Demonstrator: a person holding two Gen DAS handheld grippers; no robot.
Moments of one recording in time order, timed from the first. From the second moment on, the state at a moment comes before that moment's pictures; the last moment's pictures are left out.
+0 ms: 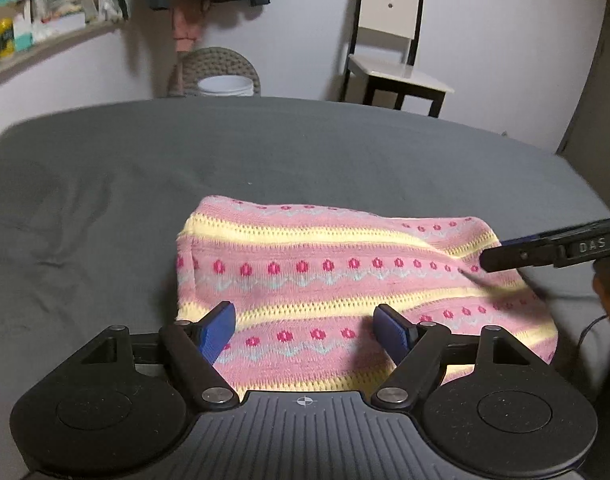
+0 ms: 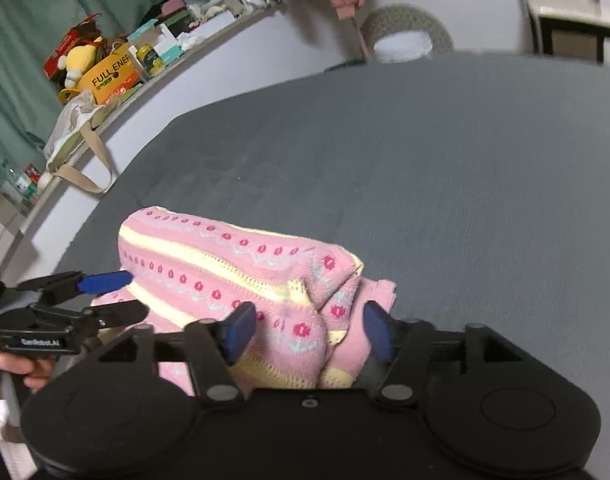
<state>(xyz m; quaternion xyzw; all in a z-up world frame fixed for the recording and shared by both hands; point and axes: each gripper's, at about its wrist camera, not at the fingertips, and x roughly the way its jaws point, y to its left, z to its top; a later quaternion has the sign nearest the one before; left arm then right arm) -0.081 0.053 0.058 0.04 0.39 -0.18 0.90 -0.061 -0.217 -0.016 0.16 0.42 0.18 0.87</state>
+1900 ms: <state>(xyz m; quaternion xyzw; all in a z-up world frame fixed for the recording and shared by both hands) -0.157 0.059 0.052 0.15 0.33 -0.24 0.90 0.092 -0.016 0.014 -0.03 0.51 0.38 0.77</state>
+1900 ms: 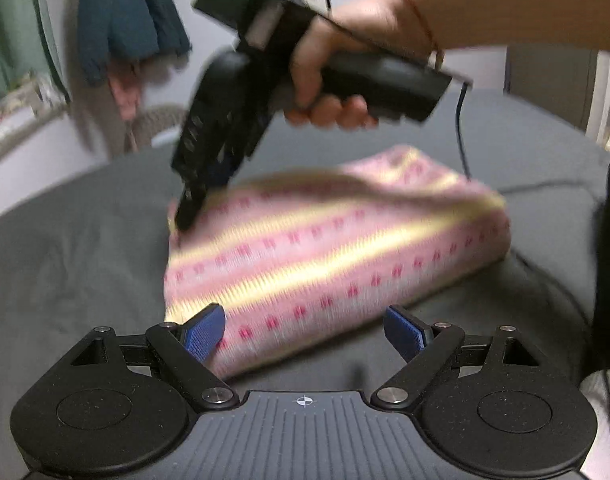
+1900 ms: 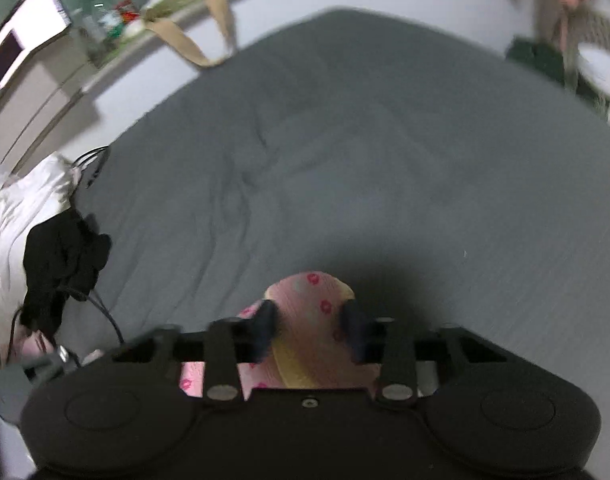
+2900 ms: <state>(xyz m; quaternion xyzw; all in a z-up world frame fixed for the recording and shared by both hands) -0.064 0.169 0.016 -0.24 0.49 -0.19 0.82 -0.090 -0.240 -0.019 0.31 0.48 0.15 0.81</state>
